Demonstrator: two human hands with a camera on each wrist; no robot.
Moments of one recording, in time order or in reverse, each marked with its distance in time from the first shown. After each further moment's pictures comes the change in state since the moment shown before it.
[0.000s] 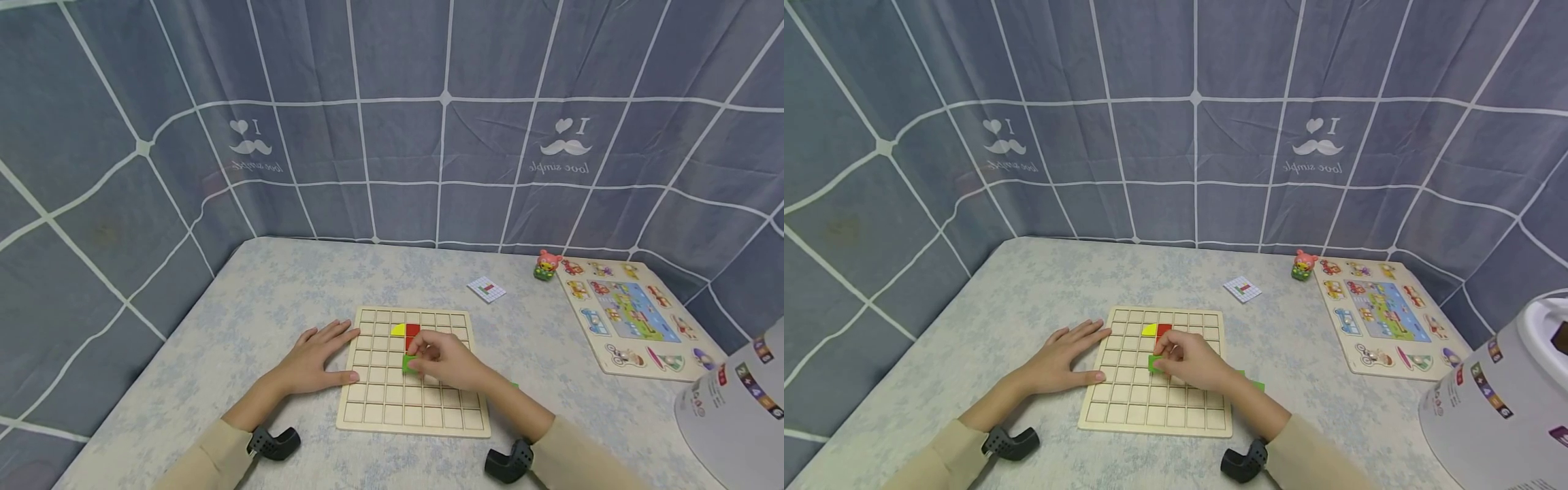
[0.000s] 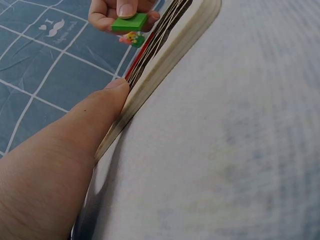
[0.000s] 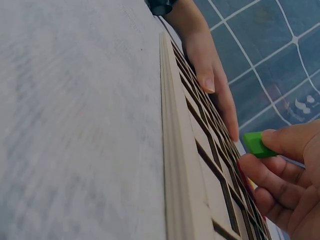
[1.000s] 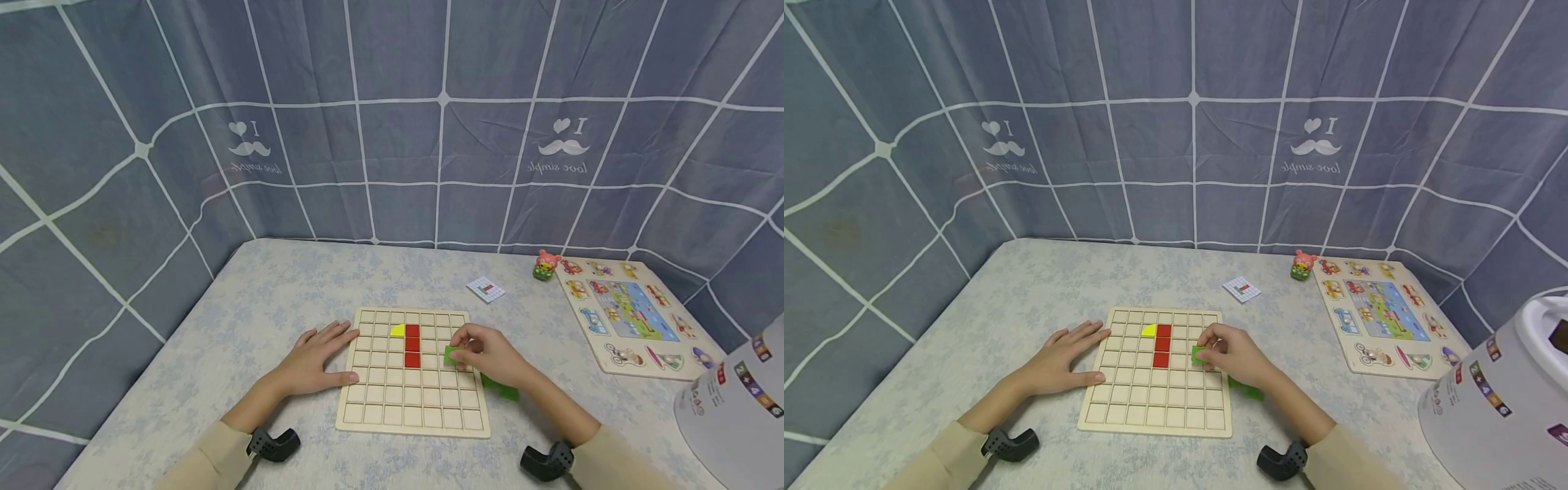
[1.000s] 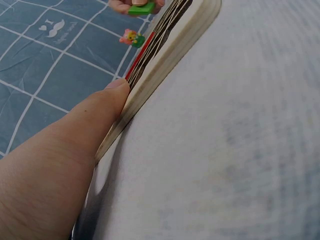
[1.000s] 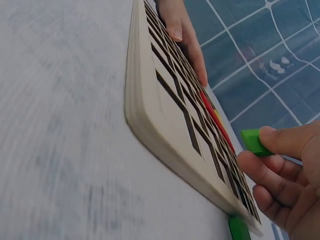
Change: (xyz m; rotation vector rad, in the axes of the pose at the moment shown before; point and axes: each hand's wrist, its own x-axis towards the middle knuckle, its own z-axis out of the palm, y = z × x) left_hand 0.000 0.001 0.000 0.001 -0.009 -0.016; right_hand -0.037 0.012 -0.049 -0.038 0.118 0.088
